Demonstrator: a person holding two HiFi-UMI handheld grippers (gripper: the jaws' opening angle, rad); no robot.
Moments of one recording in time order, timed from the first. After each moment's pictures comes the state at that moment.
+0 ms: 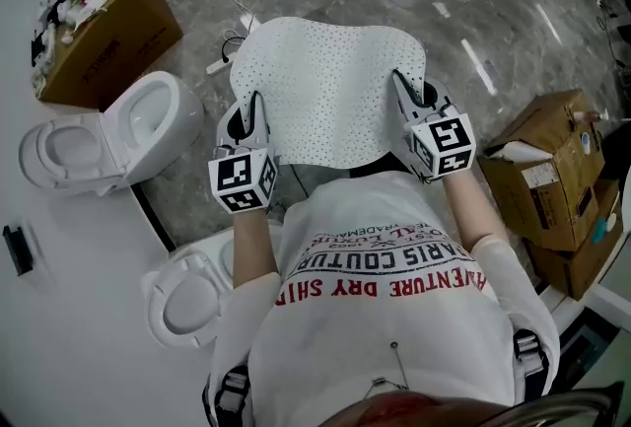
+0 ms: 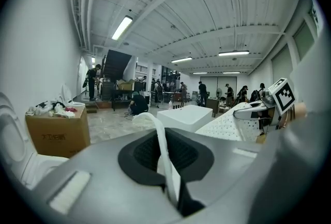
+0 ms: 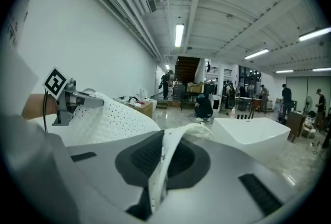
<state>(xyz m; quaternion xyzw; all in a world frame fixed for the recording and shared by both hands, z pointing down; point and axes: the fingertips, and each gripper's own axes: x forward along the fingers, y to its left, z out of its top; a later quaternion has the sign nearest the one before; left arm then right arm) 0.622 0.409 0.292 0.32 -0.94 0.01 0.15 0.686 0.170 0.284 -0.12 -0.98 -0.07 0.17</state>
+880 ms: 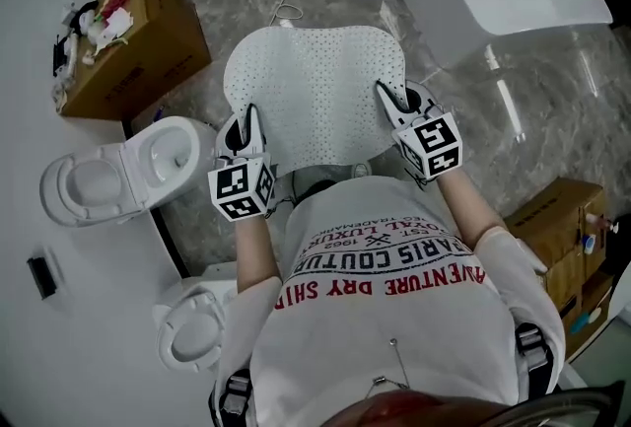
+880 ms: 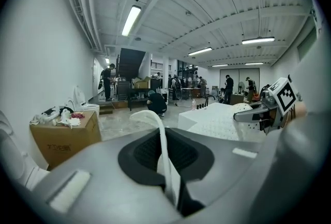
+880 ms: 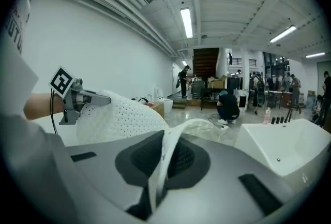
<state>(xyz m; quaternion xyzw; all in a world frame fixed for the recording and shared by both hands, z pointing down) 0.337 0.343 0.292 0.21 -0.96 0.03 0.17 0.358 0.111 0.307 -0.26 -0.95 -0.05 0.18</state>
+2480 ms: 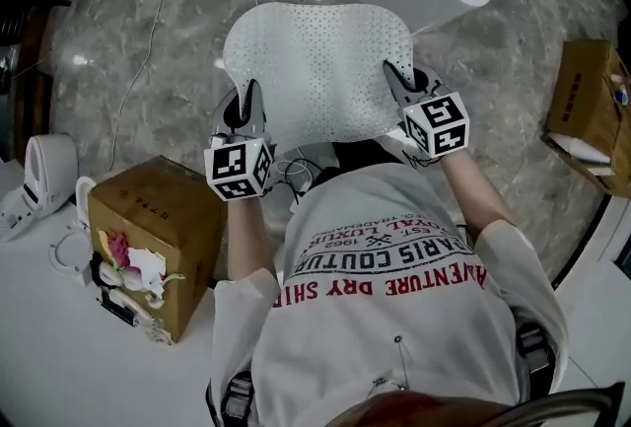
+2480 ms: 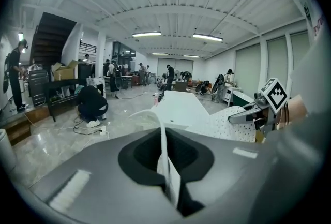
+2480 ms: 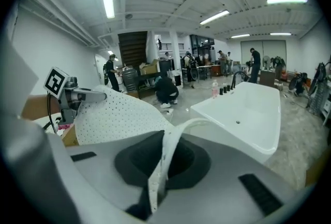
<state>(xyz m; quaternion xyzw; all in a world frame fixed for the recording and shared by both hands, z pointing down) -0.217 0.109 0.357 0.58 -0.78 0.11 0.20 -0.038 -0.043 0.389 0.11 -0.95 0.10 0.27</state>
